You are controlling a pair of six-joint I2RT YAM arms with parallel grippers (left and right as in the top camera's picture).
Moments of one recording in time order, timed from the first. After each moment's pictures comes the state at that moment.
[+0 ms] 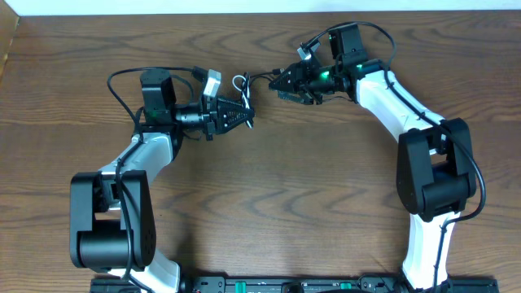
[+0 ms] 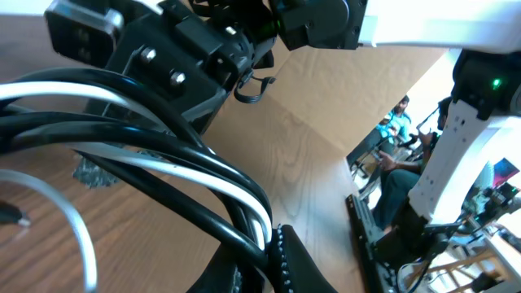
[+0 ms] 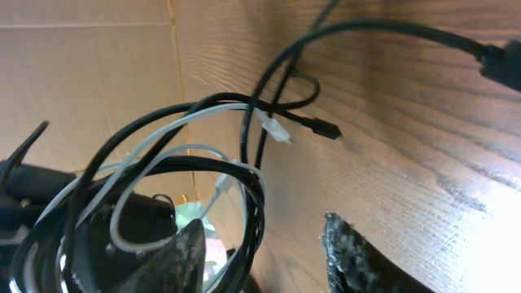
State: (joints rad) left arm 0.01 1.77 0.90 0.36 1.49 -0.09; right arm 0.30 2.14 1.61 -0.38 -0.97 0.72
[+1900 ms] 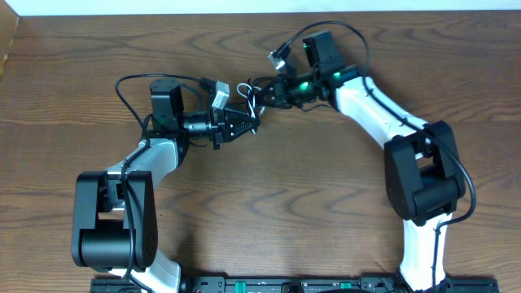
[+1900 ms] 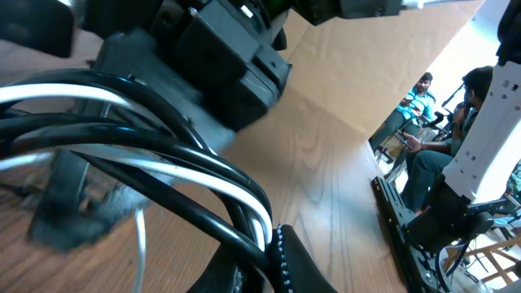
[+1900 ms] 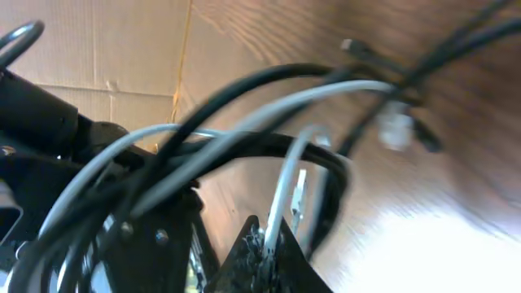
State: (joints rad) left arm -0.02 1.77 0.84 0.36 1.43 0.06; right arm 0.39 2.14 1.61 -0.36 -1.00 0.48
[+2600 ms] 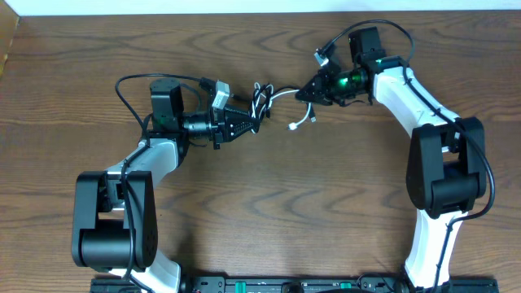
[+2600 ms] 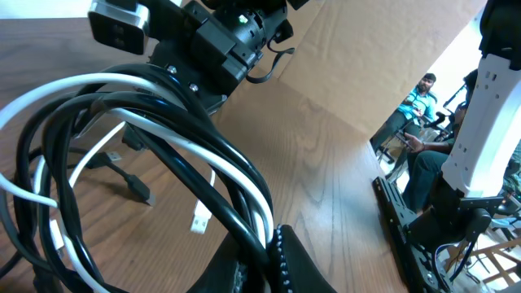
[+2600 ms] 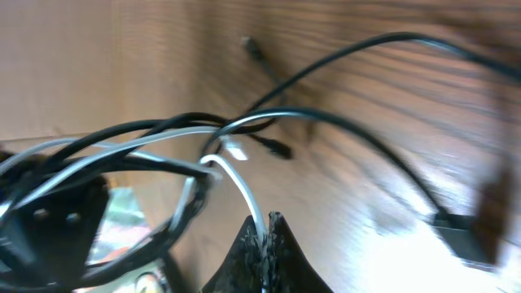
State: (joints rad) left arm -0.02 1.77 0.84 0.36 1.42 0.06; right arm 0.20 2.14 1.61 -0.61 -0.88 0.31
